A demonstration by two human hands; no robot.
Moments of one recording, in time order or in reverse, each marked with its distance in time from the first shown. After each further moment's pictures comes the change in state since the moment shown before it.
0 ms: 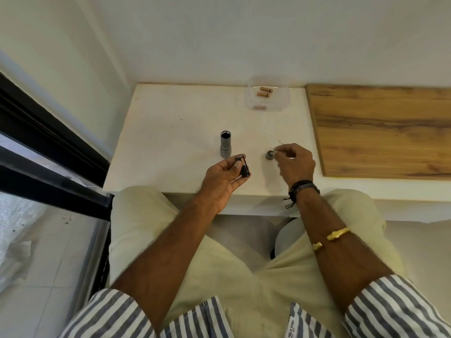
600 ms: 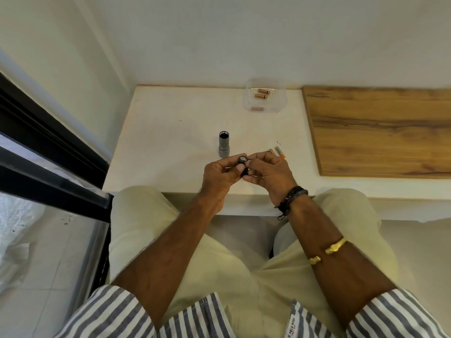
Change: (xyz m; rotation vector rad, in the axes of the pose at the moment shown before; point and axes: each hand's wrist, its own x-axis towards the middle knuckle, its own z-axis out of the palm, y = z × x) left_hand -0.005 0.000 0.001 0.349 0.012 0.232; right_hand -0.047 -0.024 0.012 0.461 -0.480 0.237
